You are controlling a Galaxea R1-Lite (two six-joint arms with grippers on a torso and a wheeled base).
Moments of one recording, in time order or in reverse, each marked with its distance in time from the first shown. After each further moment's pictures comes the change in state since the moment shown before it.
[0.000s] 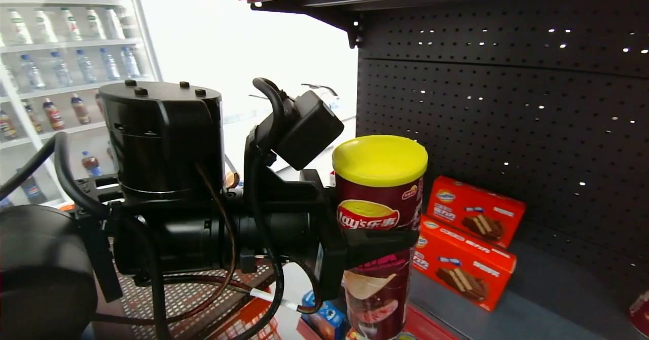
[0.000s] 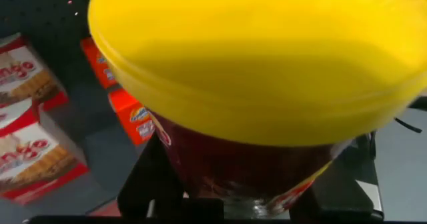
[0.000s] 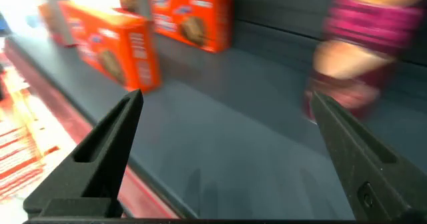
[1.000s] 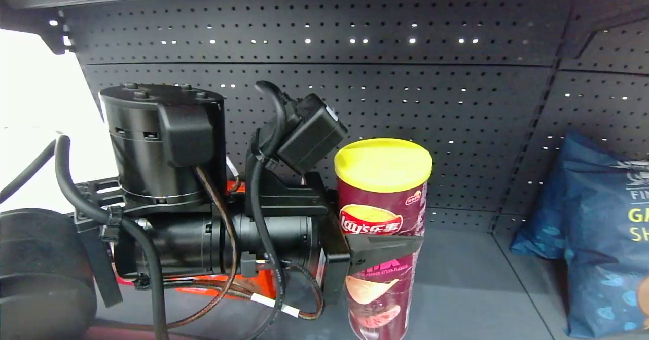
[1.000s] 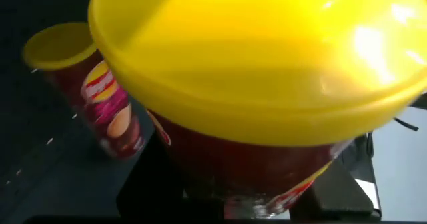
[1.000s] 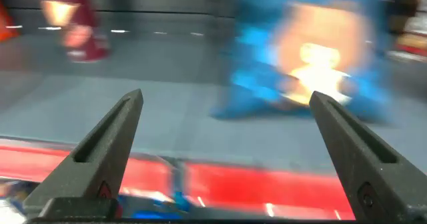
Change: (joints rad) left arm -0.011 -0.001 0.006 -0.003 0.000 0.000; right arm 0.000 0.000 0.000 0.000 0.000 0.001
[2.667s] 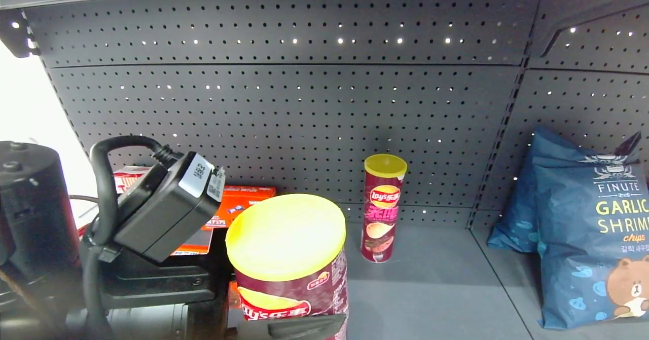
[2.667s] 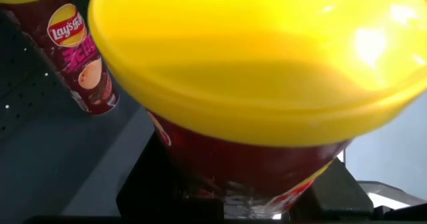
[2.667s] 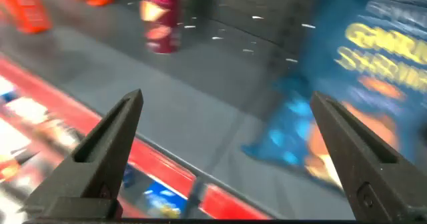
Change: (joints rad) left arm 0.016 -0.286 0.269 0.086 0.022 -0.020; right arm 0.135 0.509 -0.391 0.060 0.295 -0.188
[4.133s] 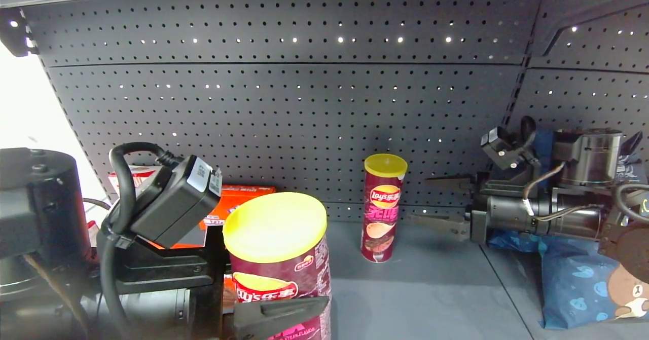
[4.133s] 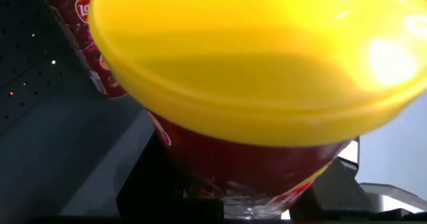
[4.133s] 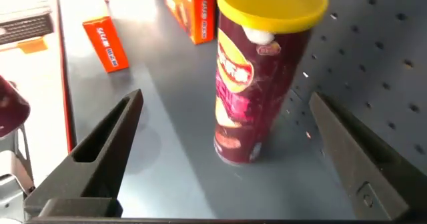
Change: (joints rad) left arm 0.078 0.012 0.030 -0.013 -0.016 -0.002; right arm 0.219 1.159 -0.398 -0.683 0.390 -0.009
